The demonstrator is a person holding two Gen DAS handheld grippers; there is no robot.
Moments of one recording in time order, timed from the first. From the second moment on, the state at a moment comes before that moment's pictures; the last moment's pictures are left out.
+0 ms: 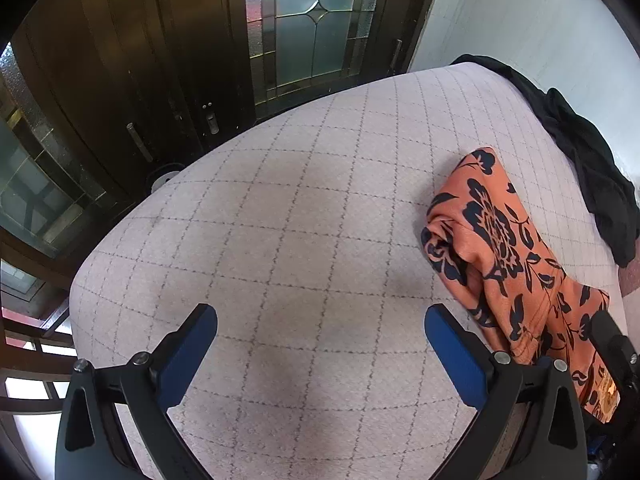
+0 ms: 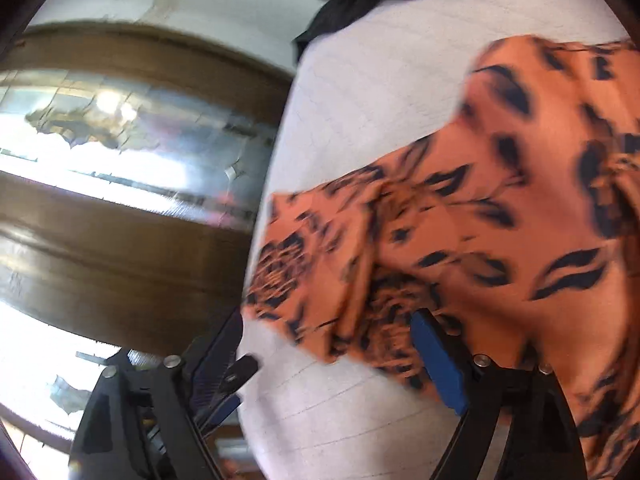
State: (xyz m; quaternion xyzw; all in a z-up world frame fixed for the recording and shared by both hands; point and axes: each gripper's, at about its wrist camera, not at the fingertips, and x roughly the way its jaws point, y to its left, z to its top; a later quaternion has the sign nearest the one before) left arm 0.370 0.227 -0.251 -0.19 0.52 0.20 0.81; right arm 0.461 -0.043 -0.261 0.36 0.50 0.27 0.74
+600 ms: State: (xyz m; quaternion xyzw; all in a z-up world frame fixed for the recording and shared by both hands) left arm 0.371 0.228 -0.252 -0.18 0.52 0.20 0.81; right arm 0.489 0.012 -0.285 0.37 0.52 0.24 0.73
